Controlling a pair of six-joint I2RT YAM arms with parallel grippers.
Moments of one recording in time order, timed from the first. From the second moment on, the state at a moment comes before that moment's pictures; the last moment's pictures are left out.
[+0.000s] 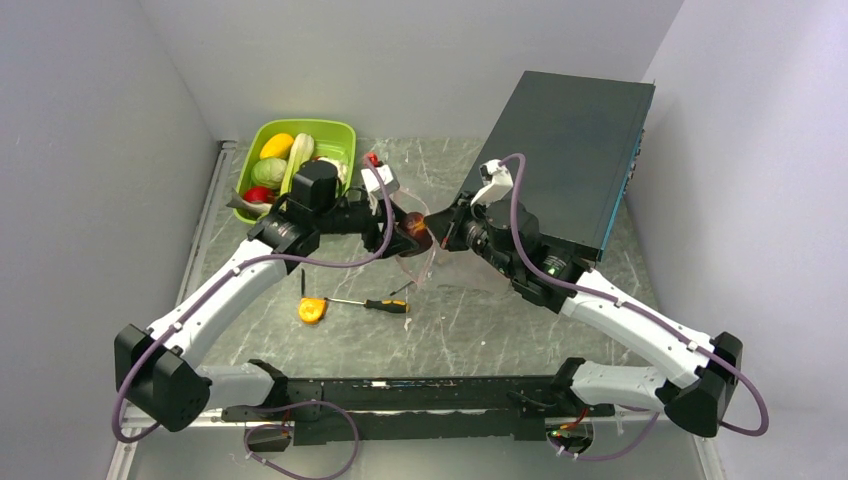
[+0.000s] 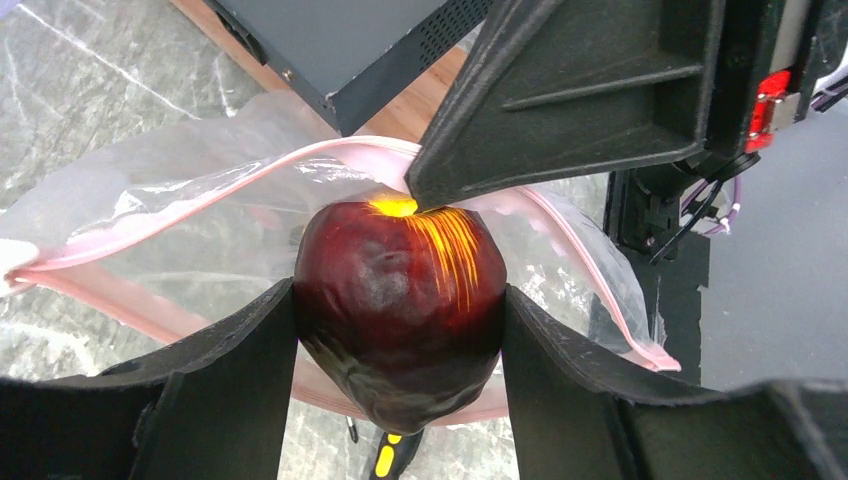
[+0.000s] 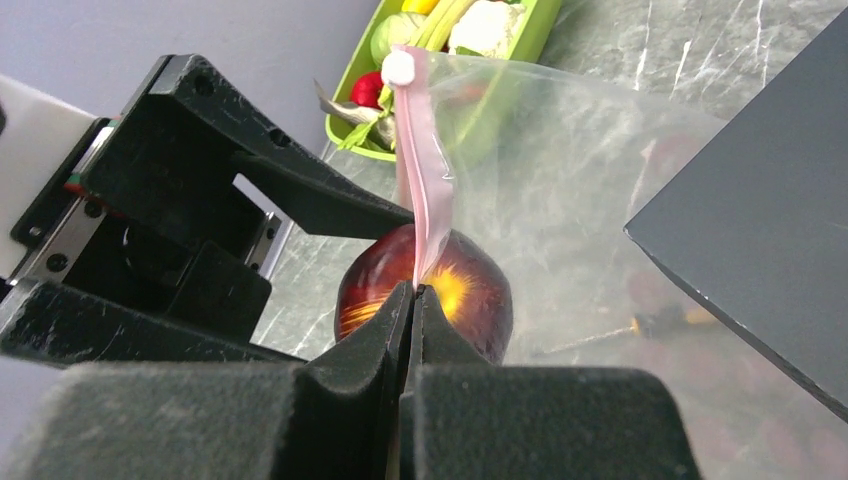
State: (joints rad) left arm -0.53 1.26 1.13 -0.23 0.78 0.09; right arm 0.88 1.10 1.05 -0.16 0.22 0.68
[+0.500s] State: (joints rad) left arm -0.56 1.35 1.26 -0.39 0.71 0.09; right arm 0.88 1.15 1.08 -0.11 0.21 0.69
